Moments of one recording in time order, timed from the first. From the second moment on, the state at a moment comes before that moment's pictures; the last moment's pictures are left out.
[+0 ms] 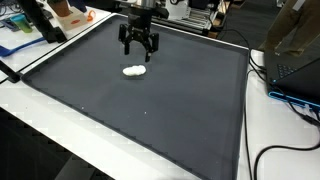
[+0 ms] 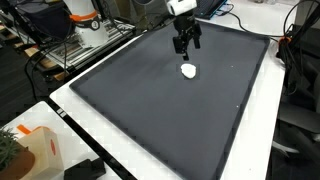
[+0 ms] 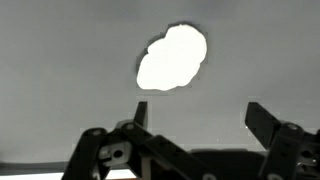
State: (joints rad) arm 0.02 0.26 0.06 -2.37 -0.34 3.05 0.42
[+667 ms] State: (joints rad) arm 0.02 0.23 0.06 -2.30 -0.24 2.89 0.36
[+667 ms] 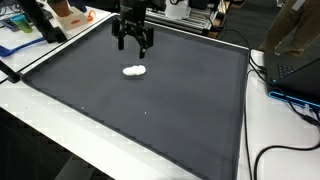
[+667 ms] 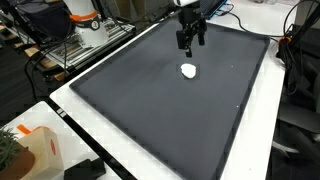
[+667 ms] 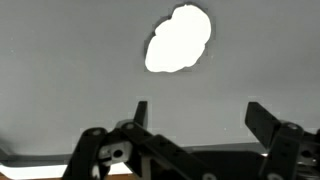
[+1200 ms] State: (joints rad) arm 0.04 0.25 0.05 -2.13 -0.10 2.58 0.29
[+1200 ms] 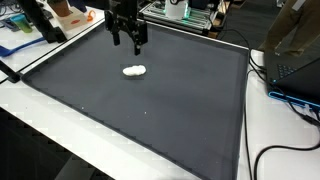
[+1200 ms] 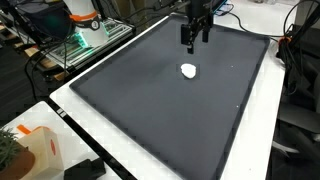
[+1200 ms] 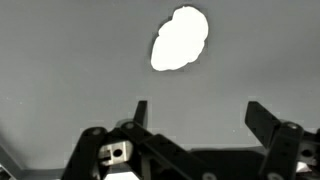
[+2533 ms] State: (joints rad) arm 0.04 0.38 0.02 -1.78 -0.06 2.10 0.26
